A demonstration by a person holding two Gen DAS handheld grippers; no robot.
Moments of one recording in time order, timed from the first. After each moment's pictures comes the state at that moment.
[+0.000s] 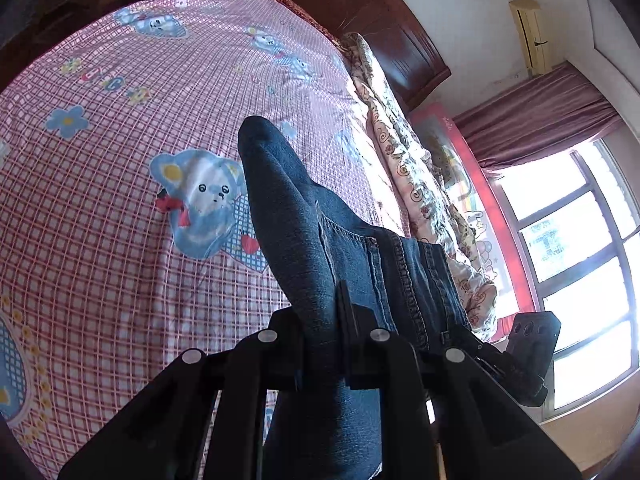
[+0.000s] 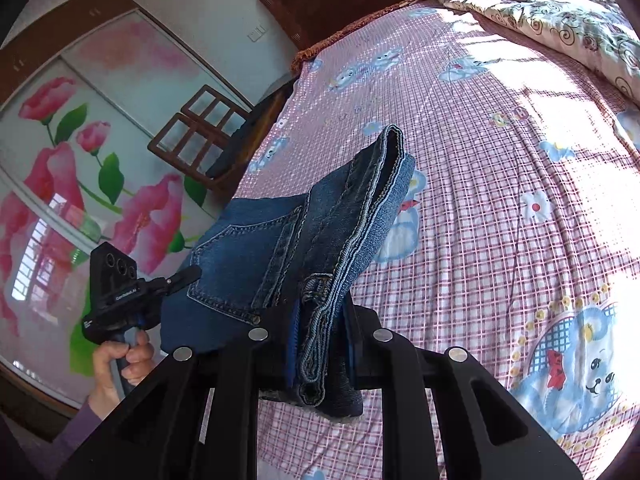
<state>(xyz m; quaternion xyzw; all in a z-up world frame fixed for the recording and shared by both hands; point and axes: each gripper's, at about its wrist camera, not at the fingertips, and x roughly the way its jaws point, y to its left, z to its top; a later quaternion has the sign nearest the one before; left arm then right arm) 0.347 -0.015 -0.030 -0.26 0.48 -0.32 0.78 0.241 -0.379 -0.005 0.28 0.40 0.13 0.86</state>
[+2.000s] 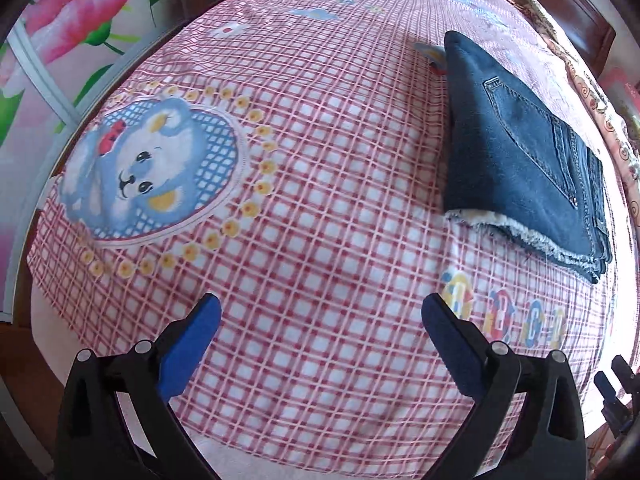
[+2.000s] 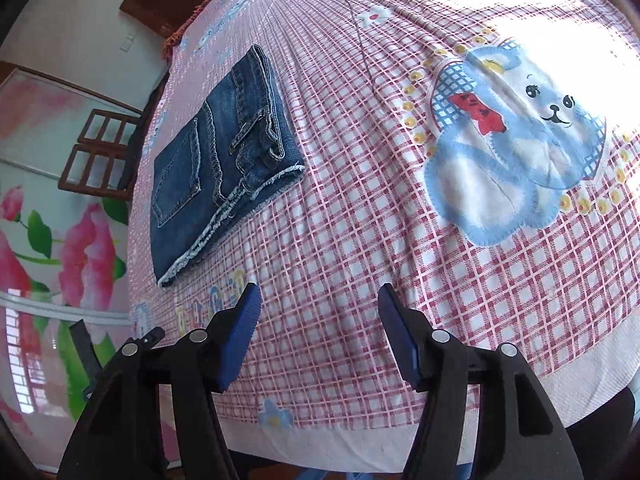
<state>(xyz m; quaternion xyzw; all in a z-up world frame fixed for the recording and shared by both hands) 0.218 0.055 -0.132 -0.06 0.58 0.03 0.81 0.106 -0.360 -0.124 0.36 0.51 -0.04 0.78</state>
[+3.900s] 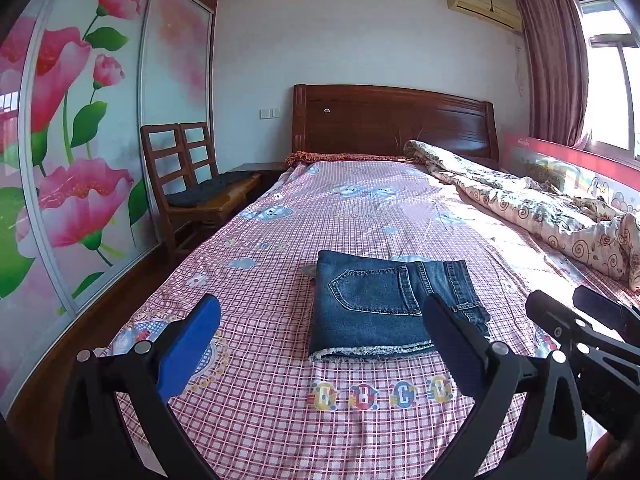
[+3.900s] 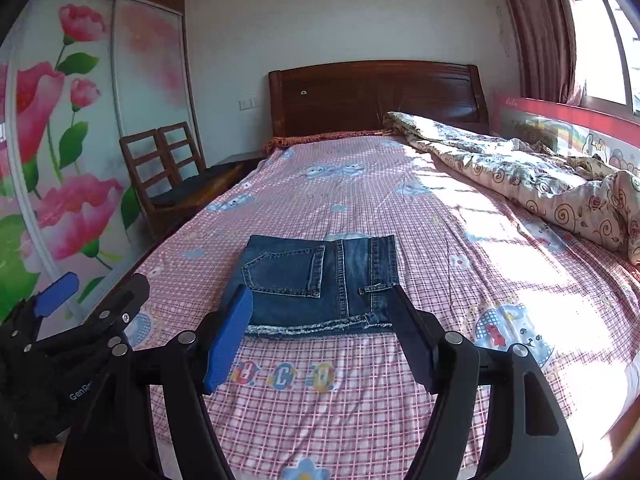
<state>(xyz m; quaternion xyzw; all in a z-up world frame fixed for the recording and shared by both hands) 0.087 -0.029 0.003 0.02 0.19 -0.05 0.98 0.054 -0.210 0.003 0.06 0.22 -0.06 0.97</state>
